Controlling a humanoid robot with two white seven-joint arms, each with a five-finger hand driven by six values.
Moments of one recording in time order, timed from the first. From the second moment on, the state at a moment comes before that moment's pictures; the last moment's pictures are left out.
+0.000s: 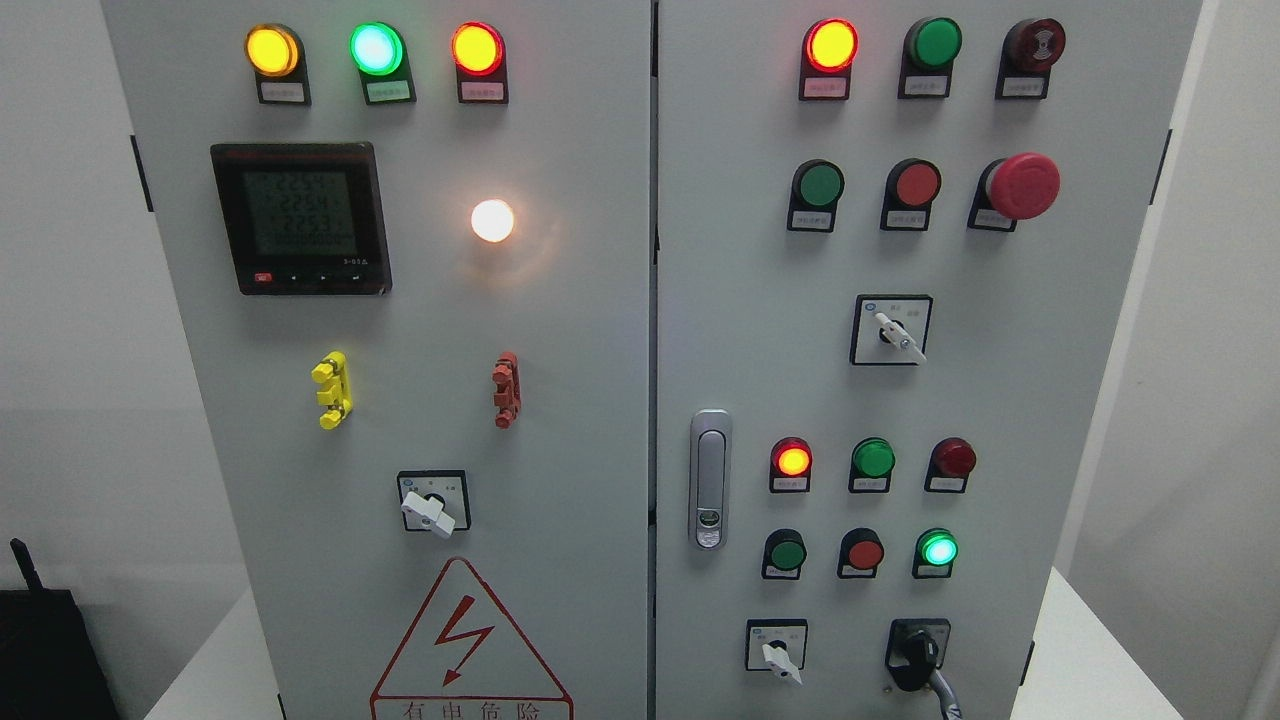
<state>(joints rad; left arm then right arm) 0.05 -0.07 -0.01 -0.11 0.03 -0.03 -0.03 0.05 0.06 0.14 -1.82 -0.07 -0.04 -0.27</state>
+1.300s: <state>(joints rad) 0.05 -0.07 -0.01 -0.11 0.03 -0.03 -0.03 0.09 0.06 0.08 -1.84 -0.07 -0.05 -0.25</state>
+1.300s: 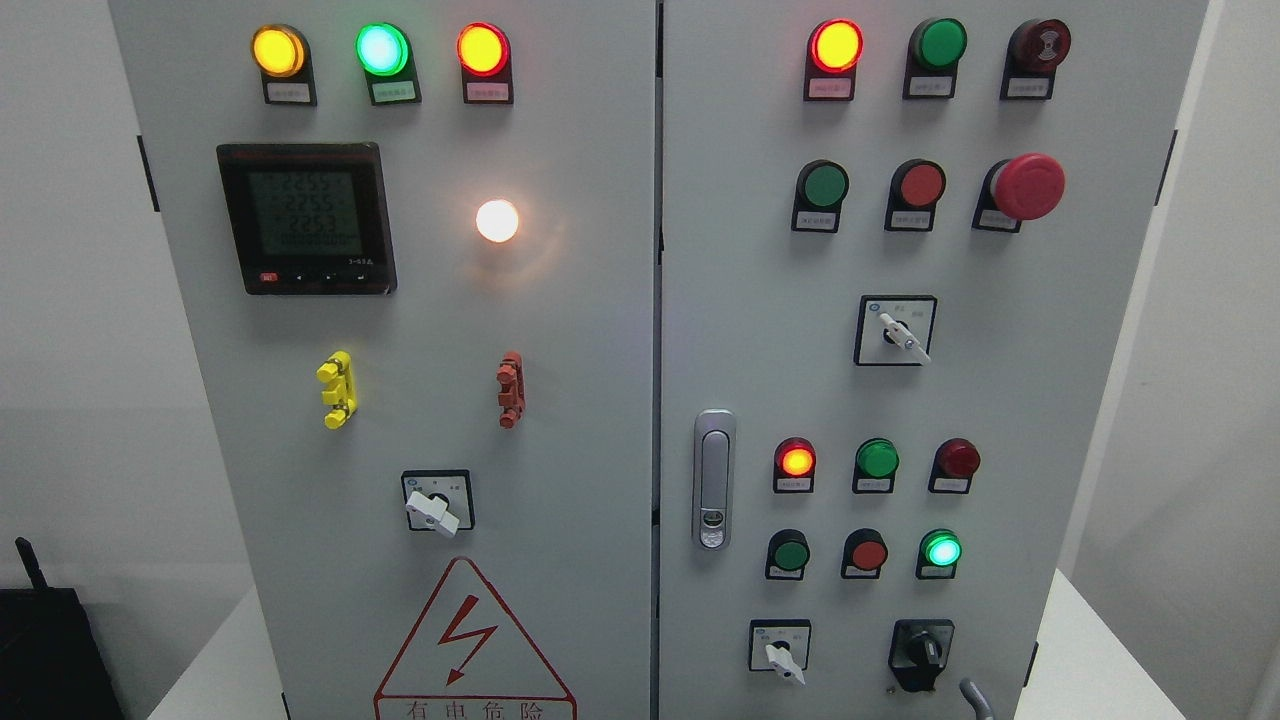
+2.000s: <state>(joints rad) 0.05 -0.07 -0.01 -0.11 0.03 -0.03 -0.03 0.21 0.06 0.09 -1.94 -0.09 -0.06 -0.25</state>
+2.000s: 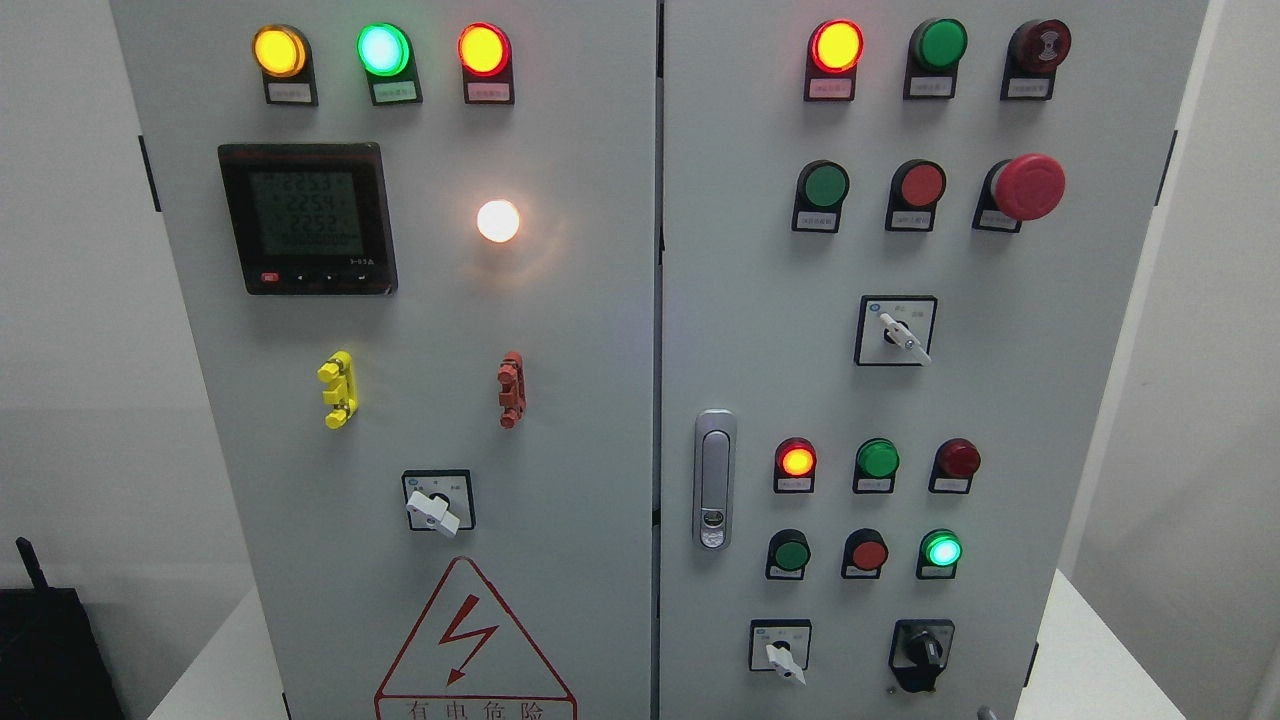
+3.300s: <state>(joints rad) 0.05 -0.07 -0.01 -0.11 0.03 -0.03 -0.03 0.38 0.07 0.12 -2.02 -0.10 -0.12 -0.25</state>
